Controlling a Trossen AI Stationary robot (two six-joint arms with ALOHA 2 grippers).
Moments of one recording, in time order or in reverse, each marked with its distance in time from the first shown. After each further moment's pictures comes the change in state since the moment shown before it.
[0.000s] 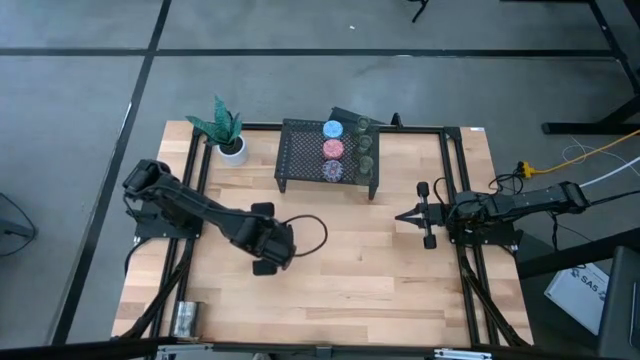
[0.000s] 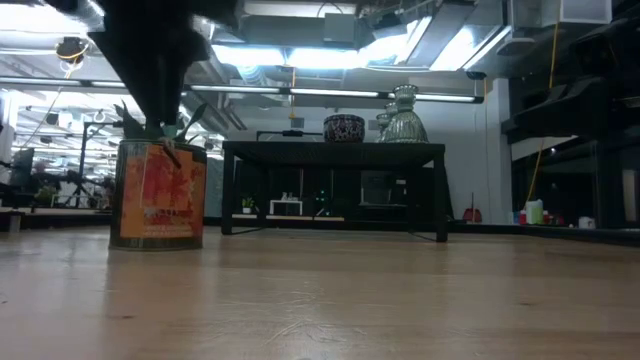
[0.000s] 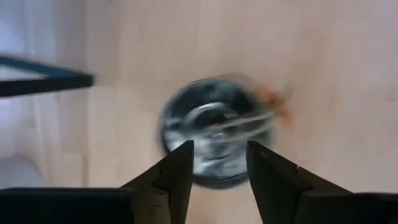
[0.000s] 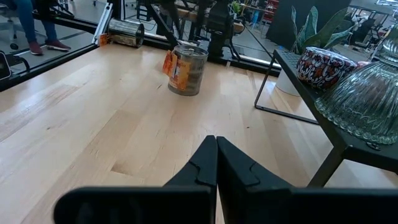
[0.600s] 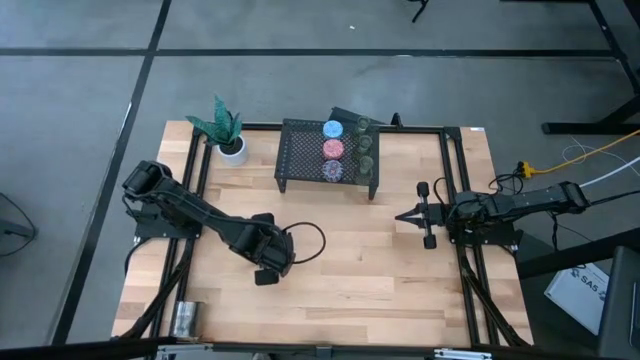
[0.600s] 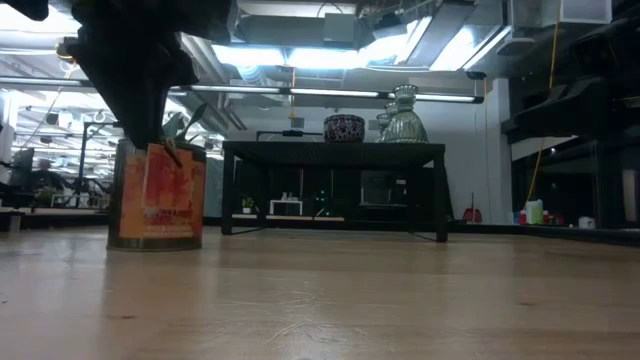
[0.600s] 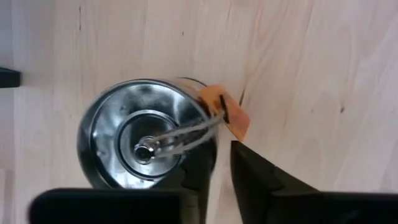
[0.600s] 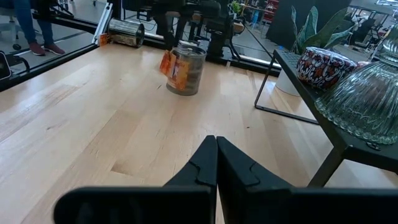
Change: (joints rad) left arm -0.040 0.008 -0.100 0.182 0.083 -0.084; right arm 0.000 0.000 0.000 0.000 0.000 0.000
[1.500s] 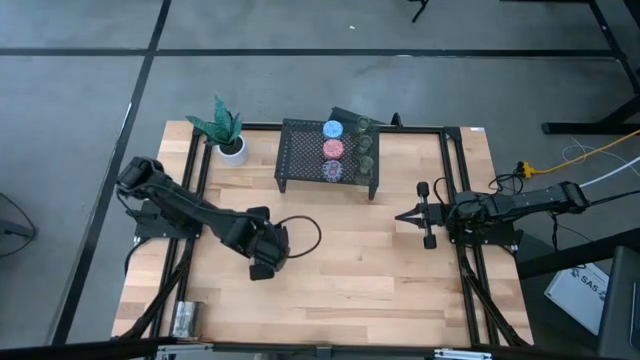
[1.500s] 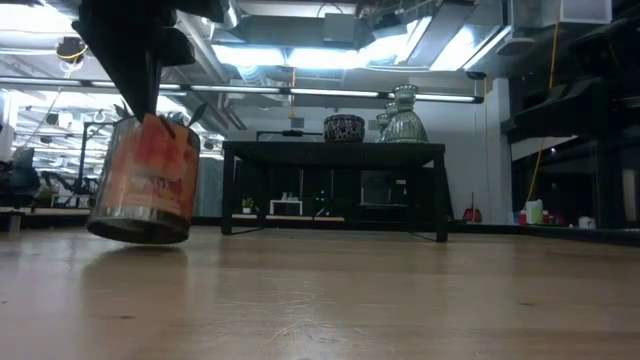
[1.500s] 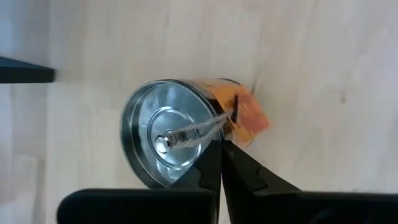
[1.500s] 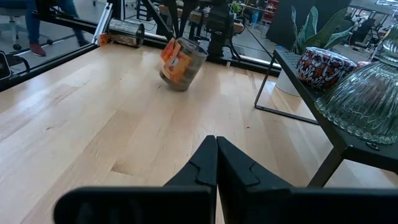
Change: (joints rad) left arm 0.005 -0.077 0.021 -0.085 -0.020 0.018; right arm 0.000 0.000 0.000 0.000 0.000 0.000
